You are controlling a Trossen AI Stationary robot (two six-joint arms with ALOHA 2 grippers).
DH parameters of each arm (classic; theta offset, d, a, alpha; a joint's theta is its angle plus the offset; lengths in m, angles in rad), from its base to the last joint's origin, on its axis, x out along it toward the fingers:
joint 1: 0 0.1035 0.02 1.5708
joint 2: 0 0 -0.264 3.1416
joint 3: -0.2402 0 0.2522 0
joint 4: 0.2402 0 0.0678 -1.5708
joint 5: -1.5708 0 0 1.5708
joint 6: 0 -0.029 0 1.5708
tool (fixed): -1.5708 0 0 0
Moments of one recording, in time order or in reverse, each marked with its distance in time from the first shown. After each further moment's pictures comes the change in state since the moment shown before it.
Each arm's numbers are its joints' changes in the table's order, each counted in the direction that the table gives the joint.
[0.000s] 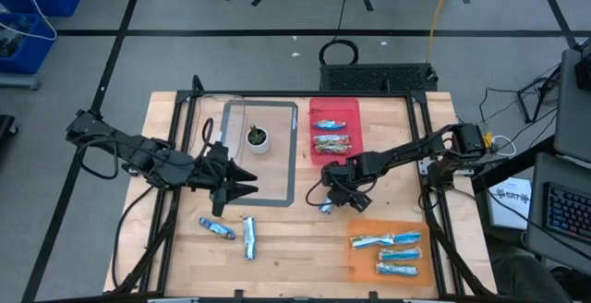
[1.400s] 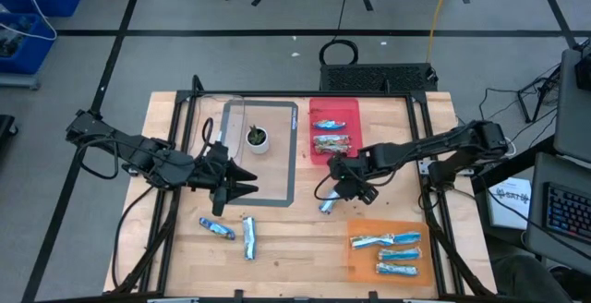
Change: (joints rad) left arm 0.004 0.000 0.000 0.001 -0.003 0.002; right arm 0.002 0.188 -0.044 0.158 0.106 0.062
